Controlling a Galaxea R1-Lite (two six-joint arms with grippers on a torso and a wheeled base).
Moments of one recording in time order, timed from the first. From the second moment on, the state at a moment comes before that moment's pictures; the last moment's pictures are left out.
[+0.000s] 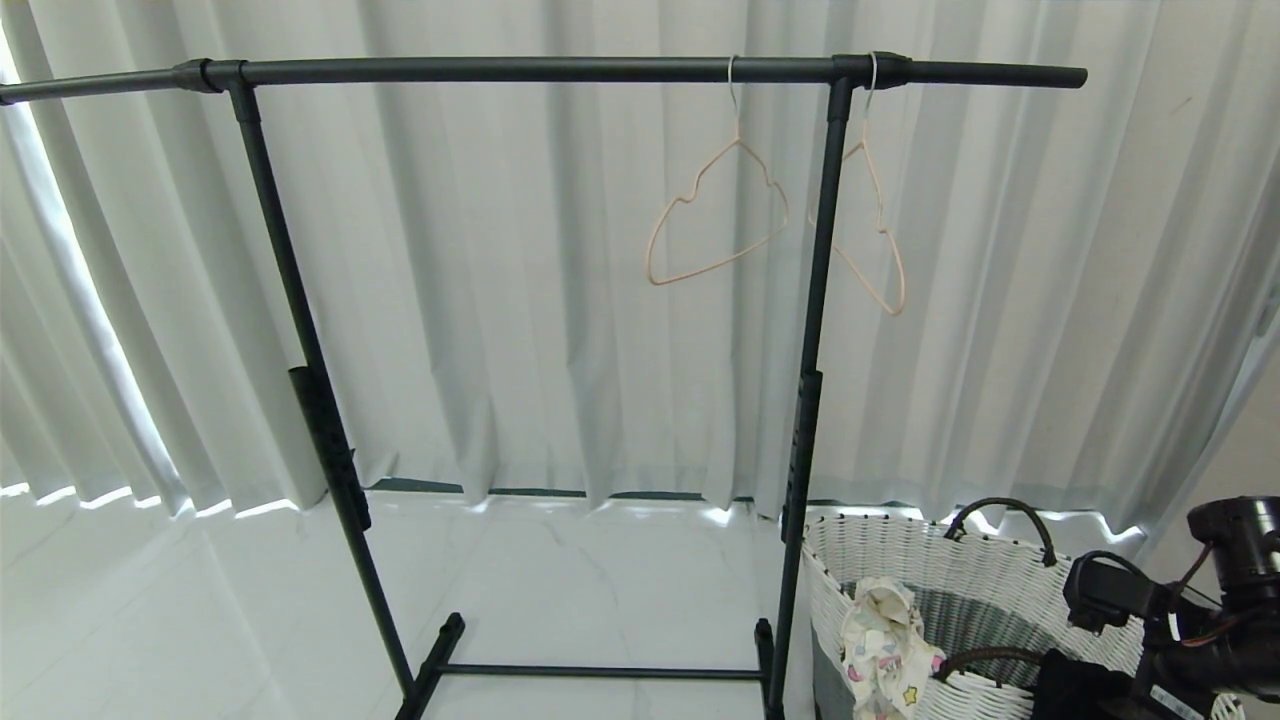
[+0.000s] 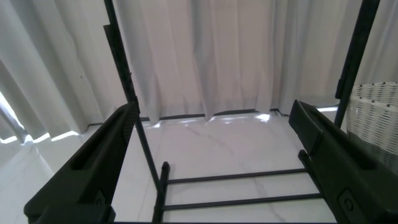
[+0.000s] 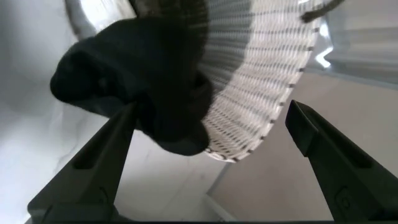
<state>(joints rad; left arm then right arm) -0.01 0.00 0.00 0.00 -0.10 0.13 -0.12 1.79 -0.41 -0.38 0.02 -0.99</state>
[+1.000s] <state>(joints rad) -0.01 0.00 0.00 0.00 -0.10 0.14 -0.17 1.93 -0.40 -0.61 0.01 -0.99</state>
